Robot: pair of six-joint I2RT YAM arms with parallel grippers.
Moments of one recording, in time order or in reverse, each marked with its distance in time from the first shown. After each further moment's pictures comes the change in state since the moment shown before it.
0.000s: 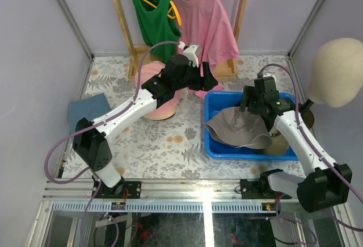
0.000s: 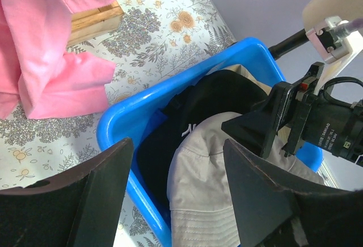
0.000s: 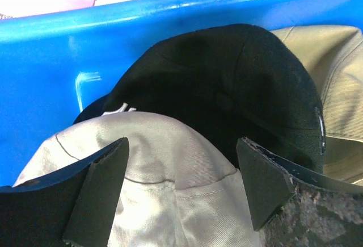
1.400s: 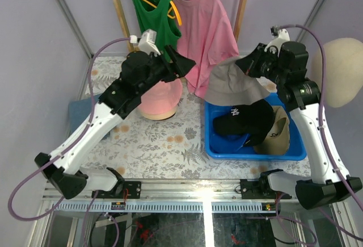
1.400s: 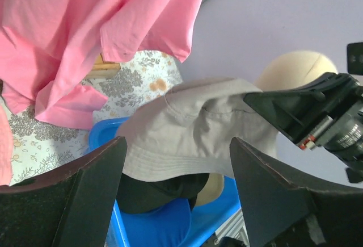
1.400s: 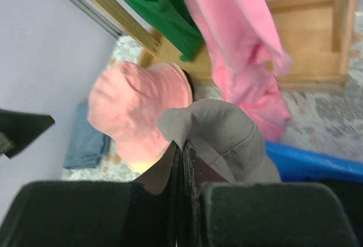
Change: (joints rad) left arm 0.059 -0.317 -0.018 -0.099 -0.162 -0.253; right arm -0.029 0.002 0.451 0.124 -0.479 0.090
